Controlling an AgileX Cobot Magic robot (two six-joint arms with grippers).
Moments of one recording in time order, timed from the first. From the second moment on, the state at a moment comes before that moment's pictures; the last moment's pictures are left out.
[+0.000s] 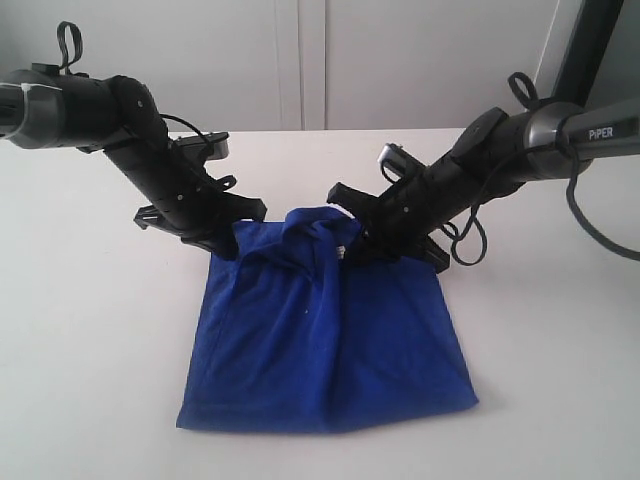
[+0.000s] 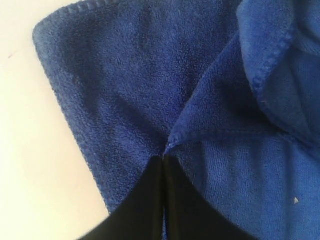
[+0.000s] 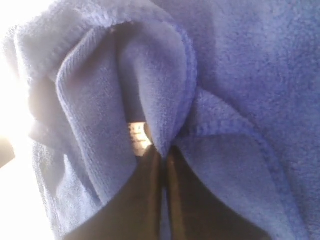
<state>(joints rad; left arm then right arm) -0.38 2.10 -1.57 -0.42 0.83 0.17 0.28 2.17 -1.44 0.86 0.69 -0.16</state>
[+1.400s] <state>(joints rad) -0.46 2.10 -1.57 -0.68 0.82 0.40 0.23 2.06 -1.44 0.37 0.56 -0.18</state>
